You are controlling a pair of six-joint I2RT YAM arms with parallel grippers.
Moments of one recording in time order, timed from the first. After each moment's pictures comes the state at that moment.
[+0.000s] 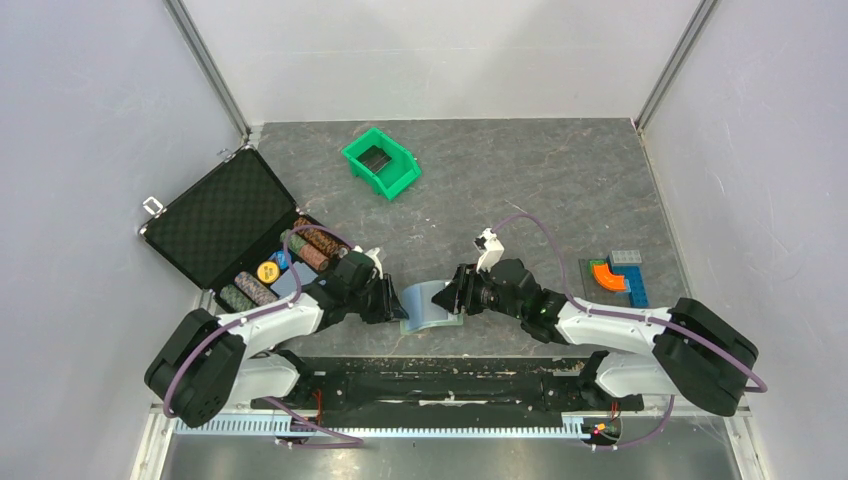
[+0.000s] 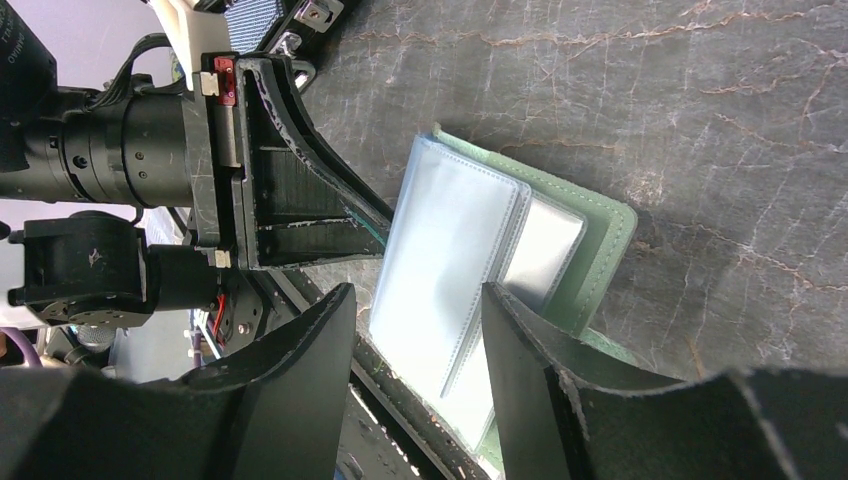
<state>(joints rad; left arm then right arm) -0.62 1.21 0.40 -0.08 0.28 -0.74 0.91 1.26 0.42 0.40 -0.08 0.79</state>
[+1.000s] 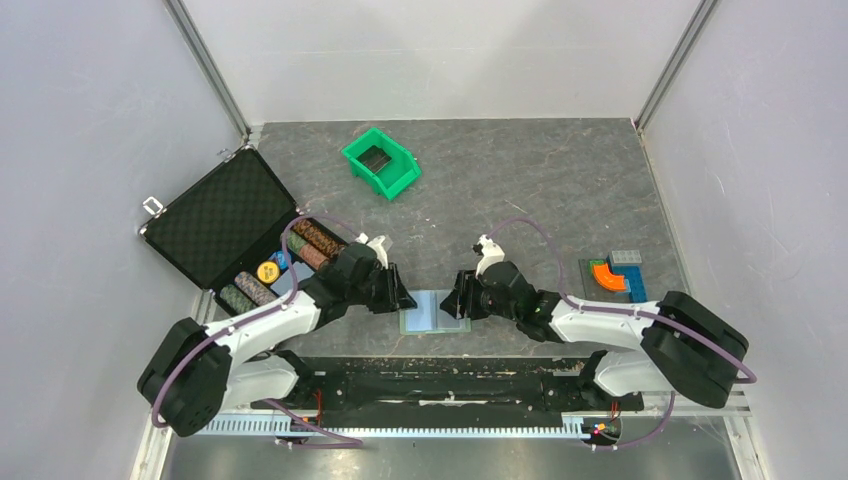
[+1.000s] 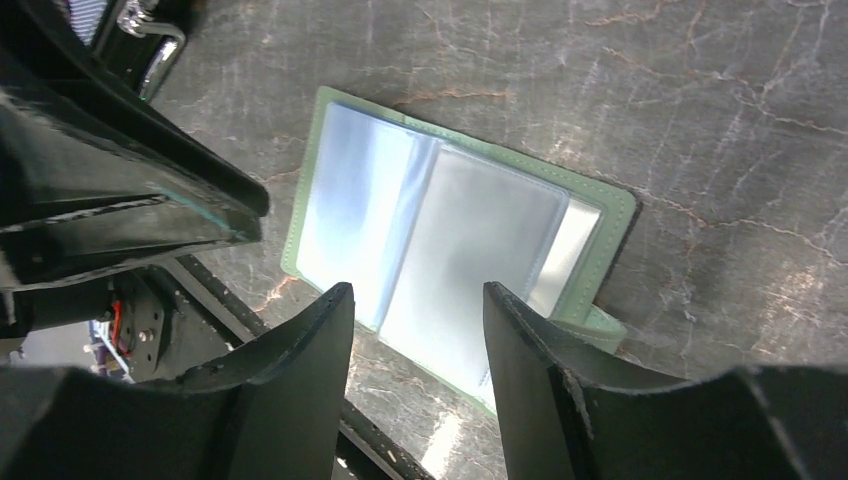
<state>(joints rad) -0.66 1.15 0.47 -0.11 0.28 -0.75 0.92 1.31 0.43 0.29 0.01 0.75</state>
